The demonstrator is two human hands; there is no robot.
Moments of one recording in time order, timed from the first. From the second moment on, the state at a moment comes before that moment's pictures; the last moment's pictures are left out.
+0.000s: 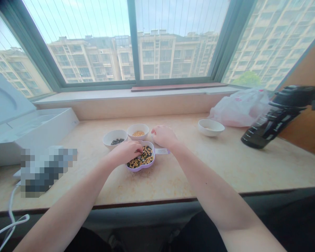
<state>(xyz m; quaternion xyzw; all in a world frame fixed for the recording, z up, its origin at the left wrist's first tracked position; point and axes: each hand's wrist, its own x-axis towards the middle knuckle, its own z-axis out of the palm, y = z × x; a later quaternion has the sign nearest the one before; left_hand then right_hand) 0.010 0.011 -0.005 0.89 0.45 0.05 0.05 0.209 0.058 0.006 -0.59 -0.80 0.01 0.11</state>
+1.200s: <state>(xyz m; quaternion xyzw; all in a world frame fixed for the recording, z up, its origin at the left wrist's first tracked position) -0.021 0.015 0.032 0.52 0.27 0.62 0.53 0.186 0.040 0.007 -0.53 -0.81 0.04 0.24</state>
